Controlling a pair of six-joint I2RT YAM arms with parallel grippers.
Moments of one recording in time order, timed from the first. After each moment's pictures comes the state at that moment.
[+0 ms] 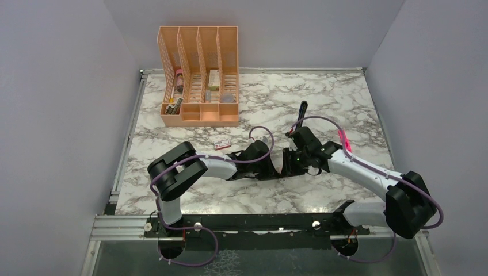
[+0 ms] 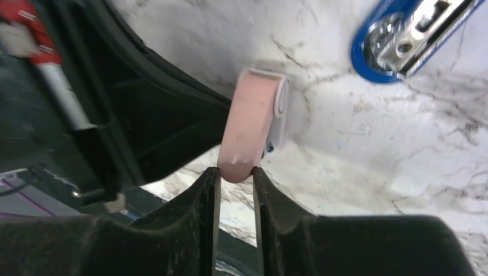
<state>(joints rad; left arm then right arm) -0.96 1.81 0.82 0.25 0.17 -1.13 0.62 1.27 0.75 -0.54 -0.20 0.48</state>
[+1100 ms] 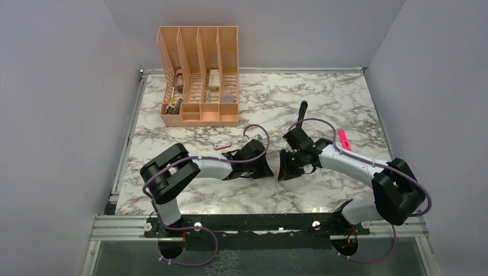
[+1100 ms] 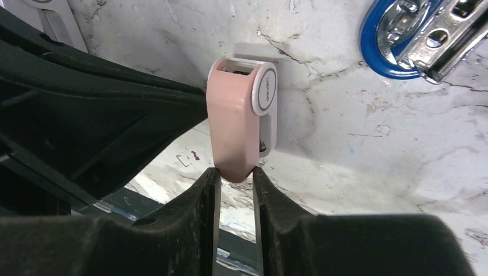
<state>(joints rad) -0.95 1.75 0.80 0.19 0.11 -1.09 0.64 1.41 0.77 -0.55 -0.19 0.56</state>
